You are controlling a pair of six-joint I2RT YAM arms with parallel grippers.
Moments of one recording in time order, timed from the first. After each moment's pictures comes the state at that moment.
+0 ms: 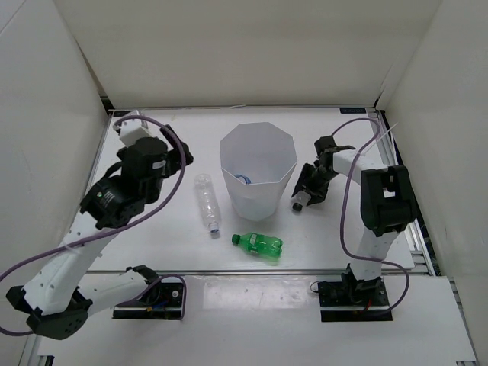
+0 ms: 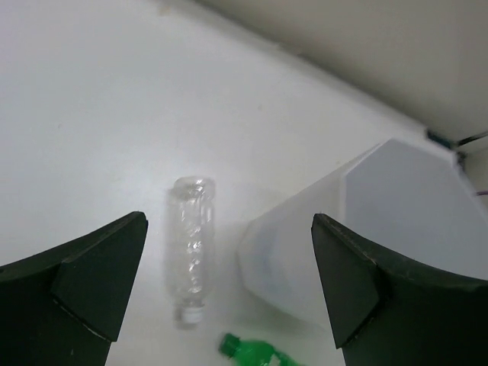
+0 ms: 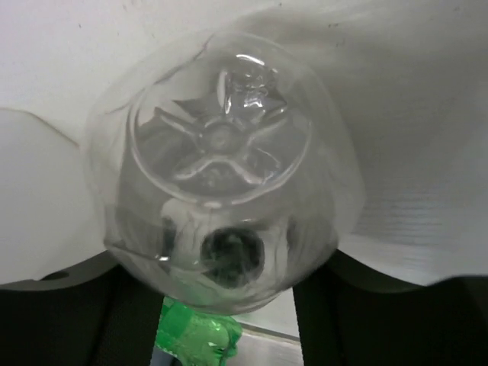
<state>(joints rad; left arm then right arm) -0.69 1.01 1.43 -0.84 -0.69 -0.72 0.21 1.85 1.20 -0.74 -0.28 0.60</state>
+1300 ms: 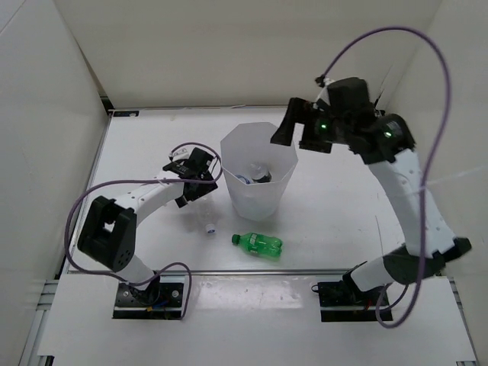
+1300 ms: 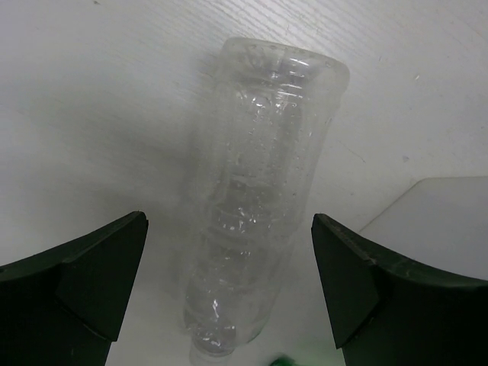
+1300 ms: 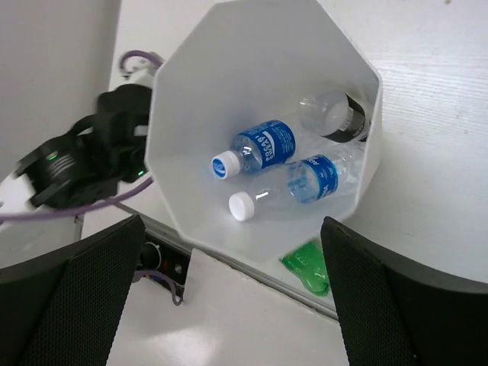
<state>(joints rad) -0.50 1.55 1.05 -0.64 -0.39 -0.93 0.58 1.49 1.99 -1.16 -0.16 0.57</state>
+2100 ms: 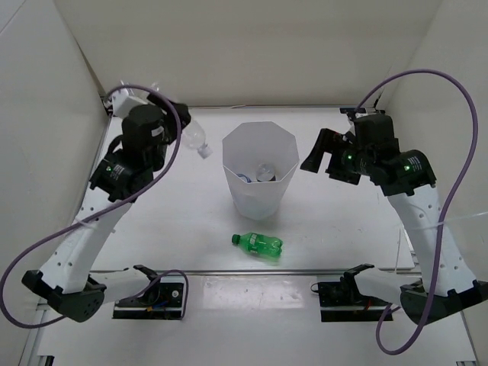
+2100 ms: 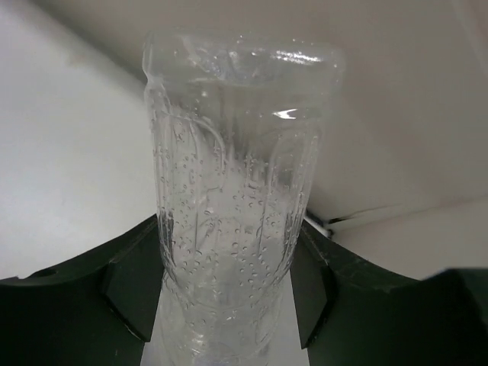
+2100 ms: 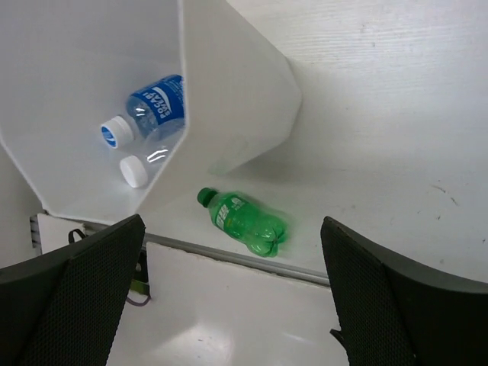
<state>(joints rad) -0.54 1.18 1.51 -0.61 -0.60 -0.91 0.40 1.16 1.57 -1.14 -0.13 0.56</state>
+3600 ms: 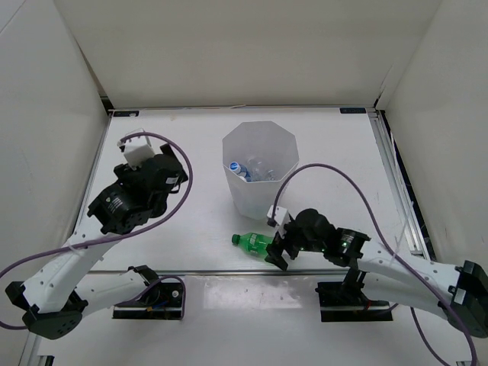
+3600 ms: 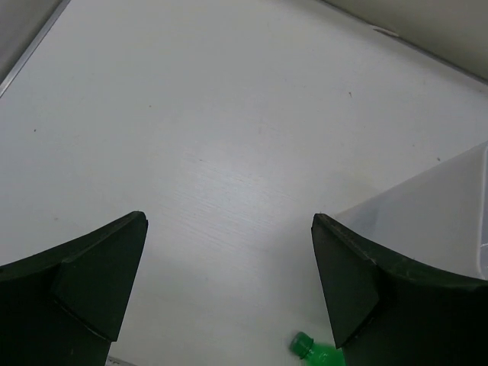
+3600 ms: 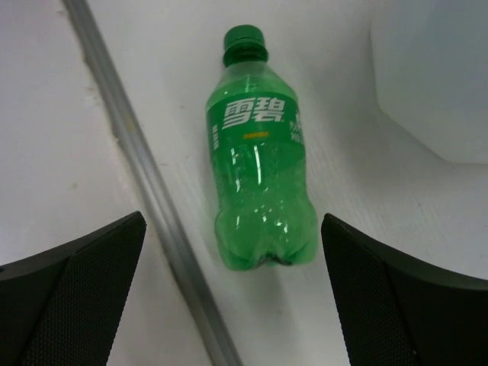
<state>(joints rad) -0.77 1.00 1.32 -1.03 -0.91 -0.81 1.01 0.84 0.45 -0.25 -0.22 -0.02</state>
